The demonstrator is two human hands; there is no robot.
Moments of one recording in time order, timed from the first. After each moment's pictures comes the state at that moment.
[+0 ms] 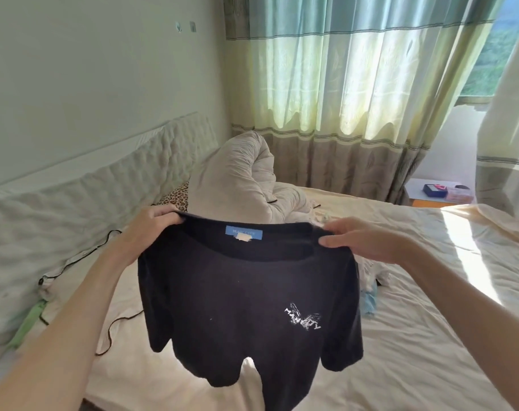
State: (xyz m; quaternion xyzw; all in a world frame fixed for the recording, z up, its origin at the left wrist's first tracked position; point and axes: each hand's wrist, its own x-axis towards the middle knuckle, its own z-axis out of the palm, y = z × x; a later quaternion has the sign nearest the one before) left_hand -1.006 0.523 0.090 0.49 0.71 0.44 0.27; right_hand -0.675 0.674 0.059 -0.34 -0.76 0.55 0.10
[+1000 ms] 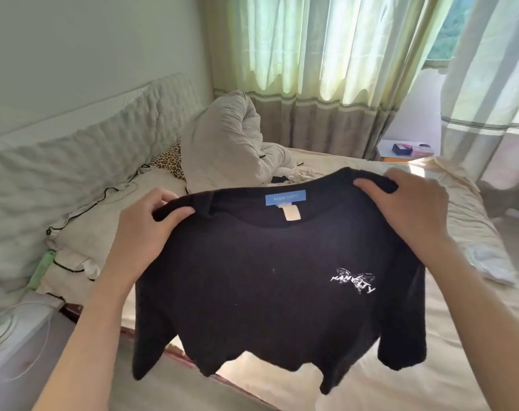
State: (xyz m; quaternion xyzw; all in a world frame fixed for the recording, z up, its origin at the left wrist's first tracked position) left_hand -0.943 0.316 0.050 0.52 0.70 0.48 0.07; right_hand -0.625 0.450 0.056 -0.60 -0.72 -0.02 0.35
